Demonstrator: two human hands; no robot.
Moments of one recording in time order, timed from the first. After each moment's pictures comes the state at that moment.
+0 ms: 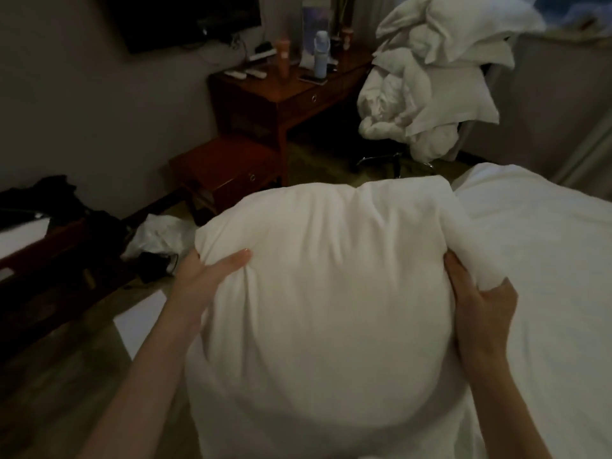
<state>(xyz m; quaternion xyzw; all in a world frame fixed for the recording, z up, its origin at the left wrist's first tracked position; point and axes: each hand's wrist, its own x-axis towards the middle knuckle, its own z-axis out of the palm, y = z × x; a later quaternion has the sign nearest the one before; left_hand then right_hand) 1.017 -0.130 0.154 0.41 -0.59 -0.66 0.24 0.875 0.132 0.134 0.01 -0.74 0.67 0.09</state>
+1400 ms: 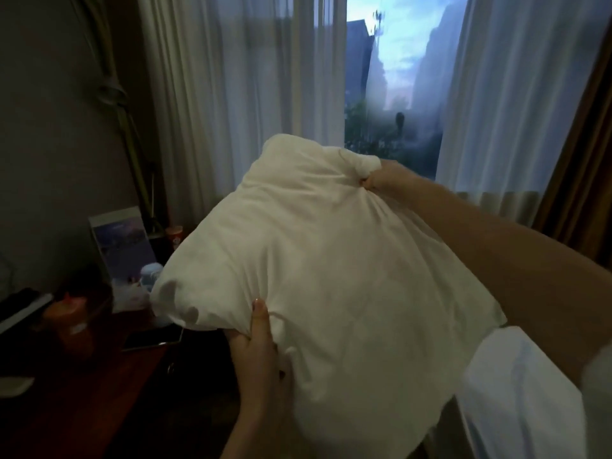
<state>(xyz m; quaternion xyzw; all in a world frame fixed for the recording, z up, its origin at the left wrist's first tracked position) 0.168 -0.467 0.233 0.07 -0.50 -0.83 0.25 0.043 -0.272 0.424 -0.03 -0.93 0.32 0.15</state>
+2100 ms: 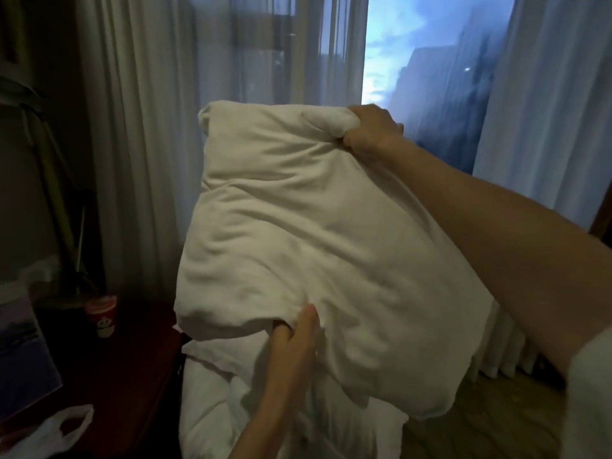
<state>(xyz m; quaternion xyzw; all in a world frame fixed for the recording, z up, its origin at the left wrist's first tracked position) -0.313 -0.464 0.279 -0.02 -0.60 -0.80 0.07 -0.410 -0.330 0.535 -0.02 -0.93 0.18 0.33</state>
